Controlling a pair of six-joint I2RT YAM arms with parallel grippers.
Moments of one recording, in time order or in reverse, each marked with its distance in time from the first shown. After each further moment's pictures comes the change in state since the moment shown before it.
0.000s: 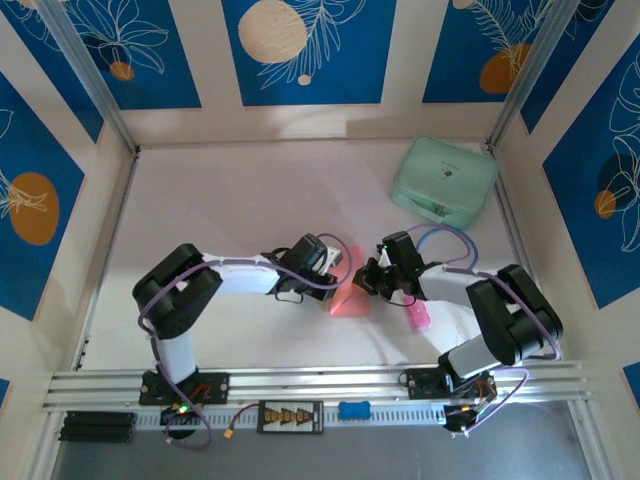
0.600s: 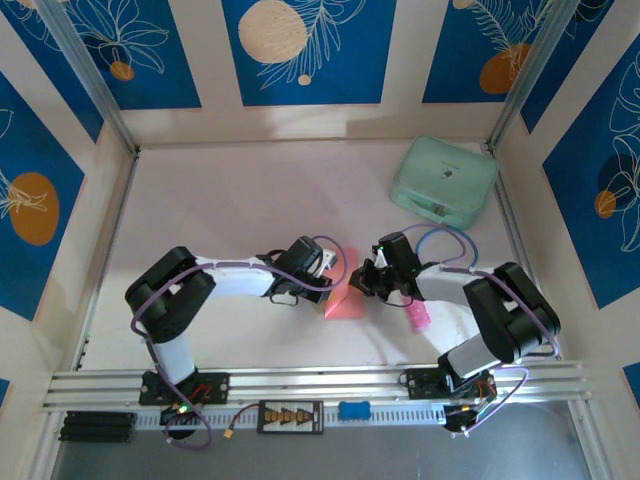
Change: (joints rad) left arm 0.005 -0.042 -0.039 -0.024 -0.016 0.000; right arm 0.024 0.039 0.007 0.015 -0.014 0.001
